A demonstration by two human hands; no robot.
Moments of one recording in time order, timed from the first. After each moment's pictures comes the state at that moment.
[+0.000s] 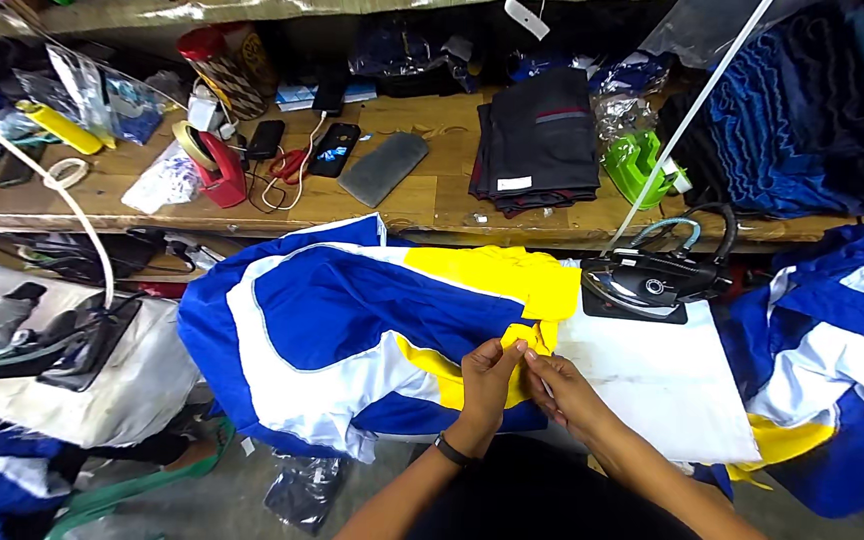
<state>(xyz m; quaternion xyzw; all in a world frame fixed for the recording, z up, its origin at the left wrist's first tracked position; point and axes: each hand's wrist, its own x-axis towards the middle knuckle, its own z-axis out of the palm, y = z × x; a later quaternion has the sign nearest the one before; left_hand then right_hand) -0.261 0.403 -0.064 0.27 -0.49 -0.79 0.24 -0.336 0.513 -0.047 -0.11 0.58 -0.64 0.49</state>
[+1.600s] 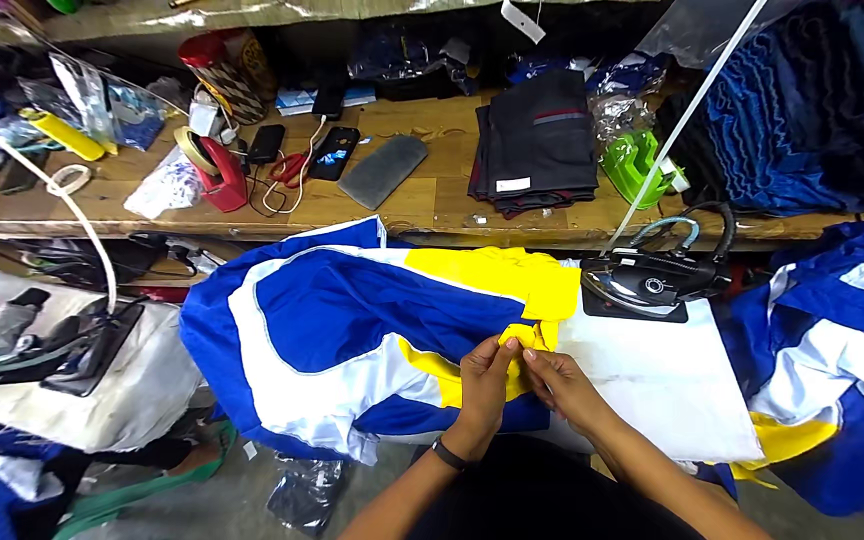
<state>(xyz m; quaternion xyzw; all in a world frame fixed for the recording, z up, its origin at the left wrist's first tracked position) -0.258 0.401 -0.060 0.24 -0.48 -0.80 0.26 -0.339 0.511 -0.051 -0.20 0.60 -0.65 0.43</state>
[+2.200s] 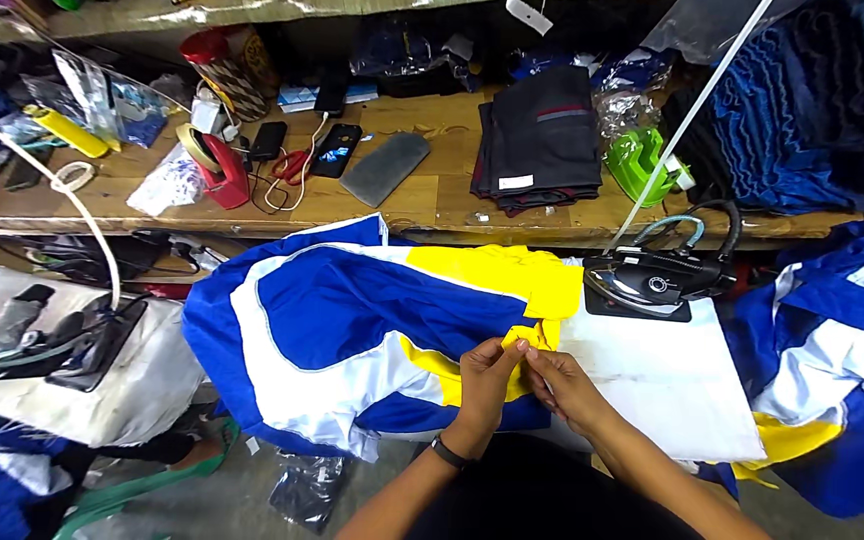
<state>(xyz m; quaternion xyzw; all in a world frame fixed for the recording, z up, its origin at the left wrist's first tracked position) -0.256 0.399 -0.055 0.25 -0.48 -0.80 0.24 -0.337 0.510 -0.049 -0.18 0.57 -0.66 0.45</state>
